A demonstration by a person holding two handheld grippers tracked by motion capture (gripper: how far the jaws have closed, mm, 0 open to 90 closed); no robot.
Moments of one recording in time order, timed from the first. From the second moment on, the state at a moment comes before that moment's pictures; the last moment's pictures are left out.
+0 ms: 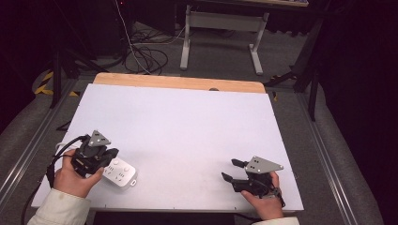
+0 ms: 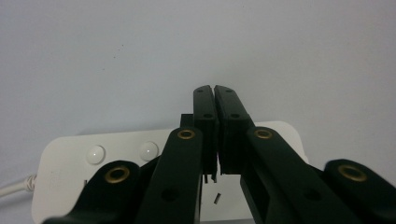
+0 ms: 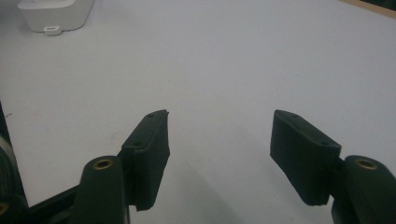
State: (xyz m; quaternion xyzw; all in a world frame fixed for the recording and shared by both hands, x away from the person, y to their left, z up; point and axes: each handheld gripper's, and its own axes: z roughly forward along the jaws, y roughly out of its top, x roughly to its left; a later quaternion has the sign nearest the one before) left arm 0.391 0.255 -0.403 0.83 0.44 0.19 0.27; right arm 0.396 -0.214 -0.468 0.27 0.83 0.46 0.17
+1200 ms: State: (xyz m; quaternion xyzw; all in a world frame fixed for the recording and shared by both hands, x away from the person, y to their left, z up) left arm 0.359 0.305 -0.420 0.76 0.36 0.25 0.48; right arm 0.396 -0.215 -0.468 0.27 0.83 0.46 0.17
